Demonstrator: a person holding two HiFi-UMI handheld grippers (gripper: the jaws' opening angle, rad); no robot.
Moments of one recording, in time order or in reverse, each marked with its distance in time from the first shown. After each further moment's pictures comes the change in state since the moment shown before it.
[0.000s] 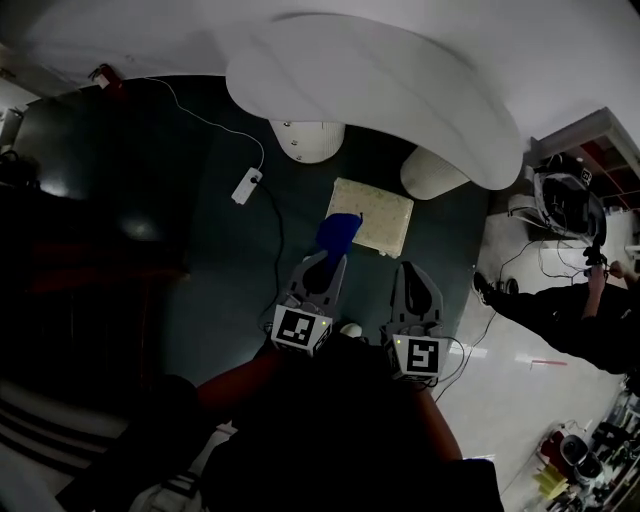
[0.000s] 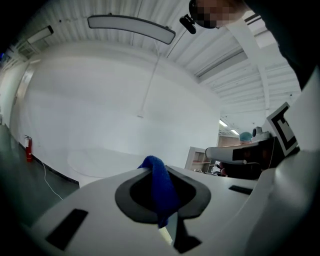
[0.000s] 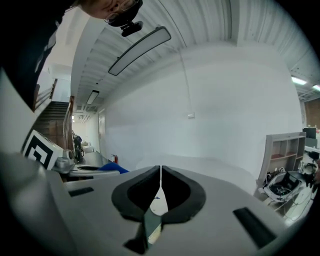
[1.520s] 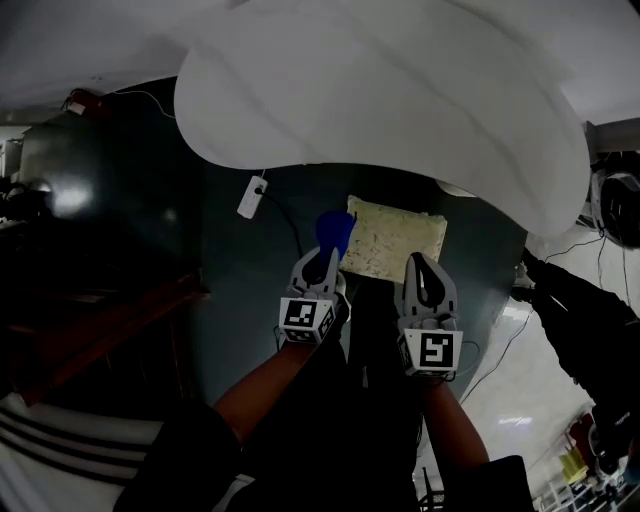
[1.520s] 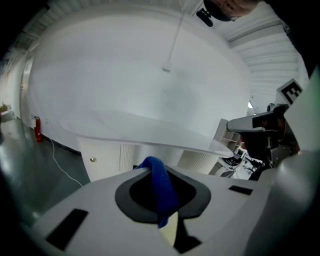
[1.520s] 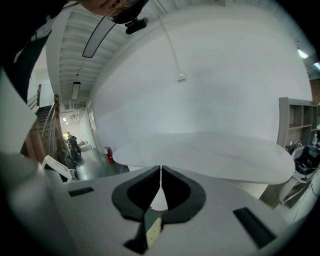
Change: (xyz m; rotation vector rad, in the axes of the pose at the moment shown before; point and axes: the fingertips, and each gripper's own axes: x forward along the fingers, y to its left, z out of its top) left arm 0.249 0.200 -0.157 -0.092 0.230 0.157; right arm 0.274 -0.112 -0.141 0.108 0.160 0.020
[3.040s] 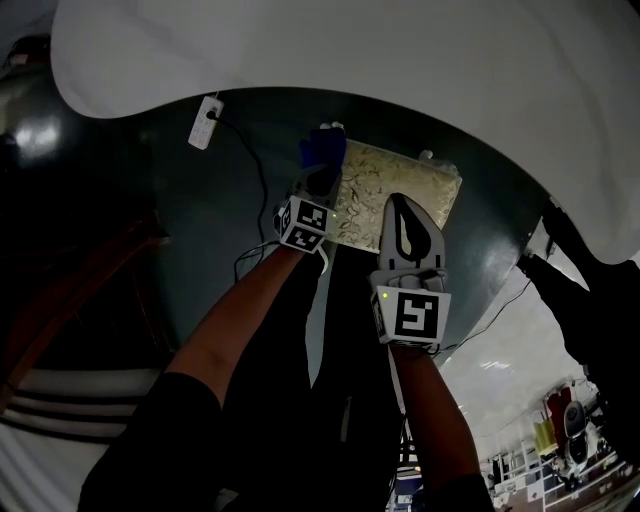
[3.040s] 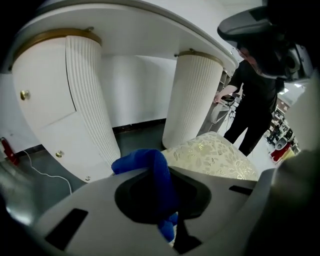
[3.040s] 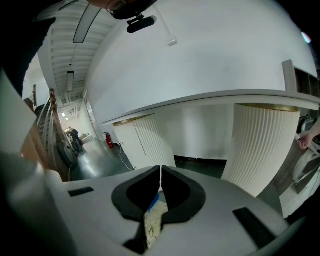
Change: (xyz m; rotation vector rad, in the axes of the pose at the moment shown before) left arm 0.220 0.041 -0.287 0.306 0.420 -0.139; right arm 0.121 -0.050 -0.207 0.046 0.176 0.036
